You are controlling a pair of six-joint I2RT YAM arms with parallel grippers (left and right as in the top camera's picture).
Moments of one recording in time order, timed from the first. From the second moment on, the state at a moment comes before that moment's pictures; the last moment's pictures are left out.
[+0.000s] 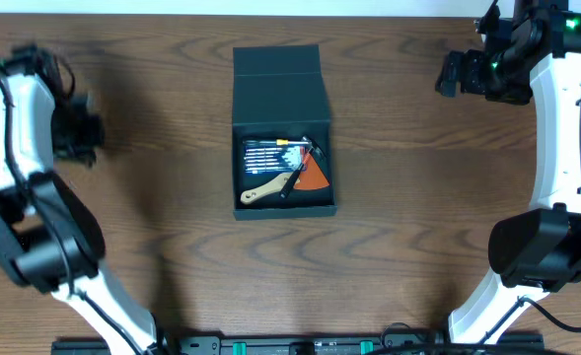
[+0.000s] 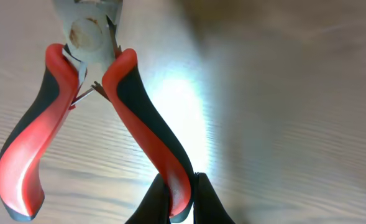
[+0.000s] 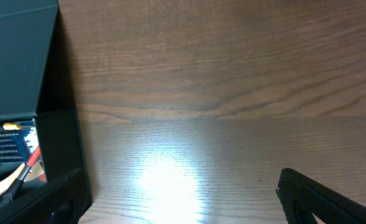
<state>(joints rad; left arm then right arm) 0.31 1.99 1.81 -1.34 -0.04 0.18 -0.12 1.96 2.08 -1.38 -0.16 0.01</state>
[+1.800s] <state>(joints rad) -0.50 2.09 1.78 -1.42 -0.03 0.55 -0.12 1.96 2.08 -1.38 -0.16 0.01</state>
